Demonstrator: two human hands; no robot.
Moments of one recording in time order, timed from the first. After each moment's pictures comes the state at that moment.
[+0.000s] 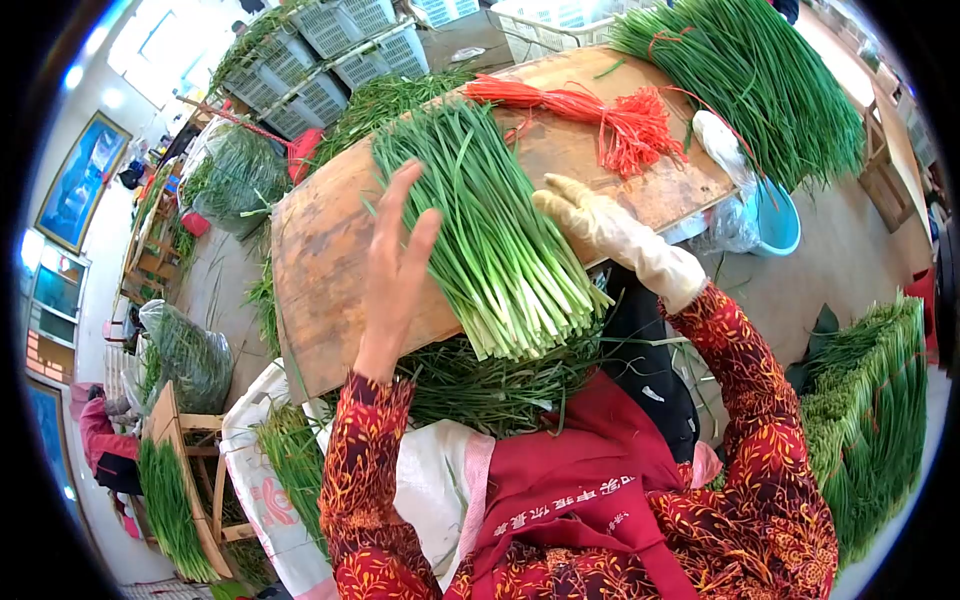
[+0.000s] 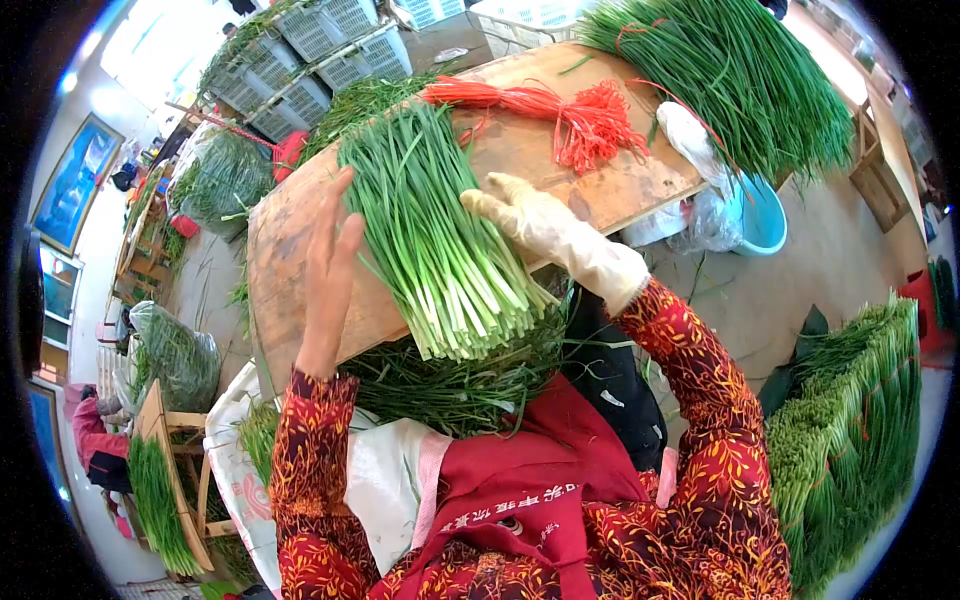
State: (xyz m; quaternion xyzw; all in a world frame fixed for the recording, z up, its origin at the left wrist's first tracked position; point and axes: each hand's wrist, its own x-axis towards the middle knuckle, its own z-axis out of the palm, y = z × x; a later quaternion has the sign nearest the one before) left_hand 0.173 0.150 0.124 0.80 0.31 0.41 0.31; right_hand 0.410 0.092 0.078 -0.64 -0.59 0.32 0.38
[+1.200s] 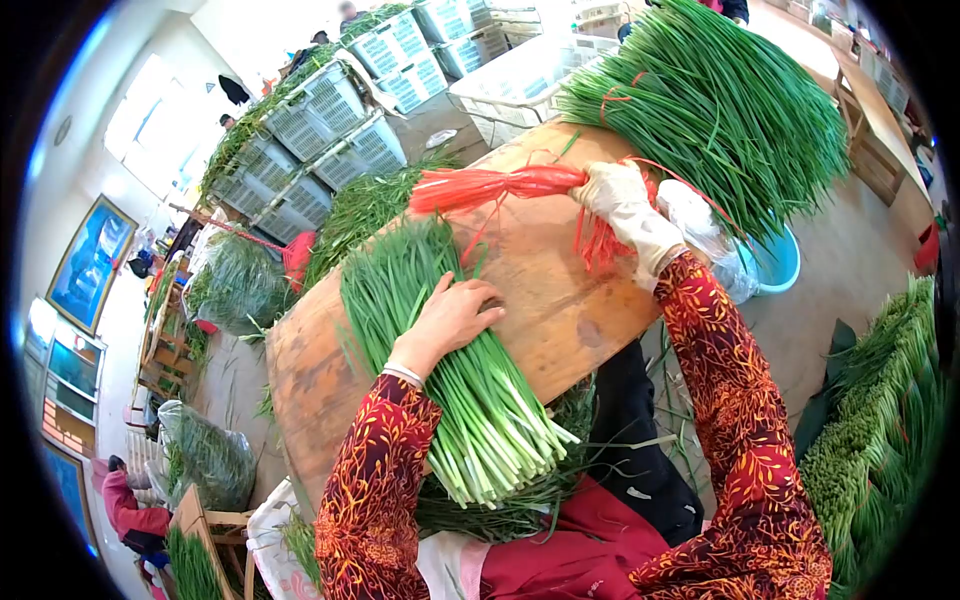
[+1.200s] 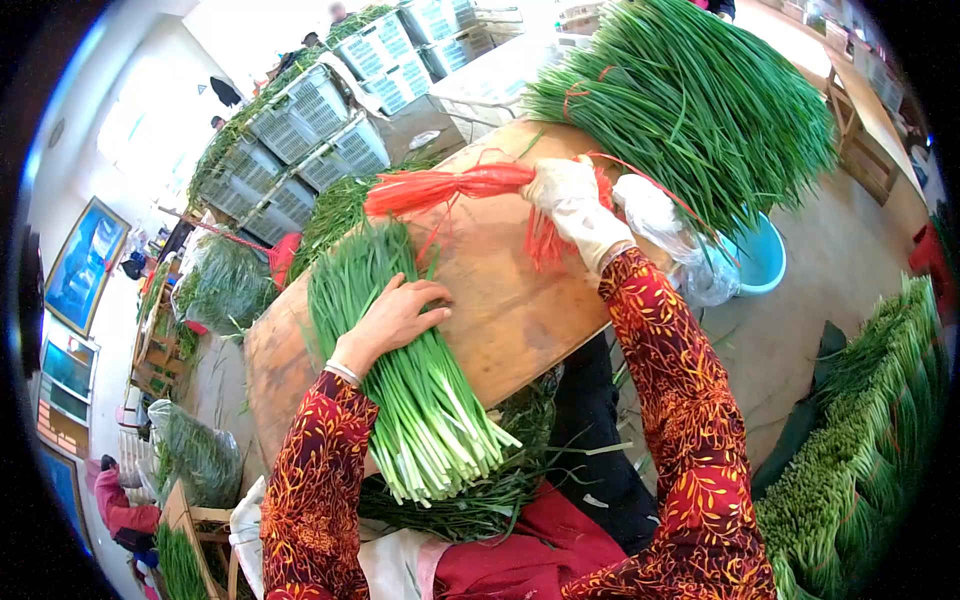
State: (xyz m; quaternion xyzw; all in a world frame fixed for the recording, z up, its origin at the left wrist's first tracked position) left_hand 0.311 0.249 0.092 0.97 0.22 -0.07 0.11; right_hand 0.592 0.209 0.070 -0.81 -0.53 -0.06 0.24
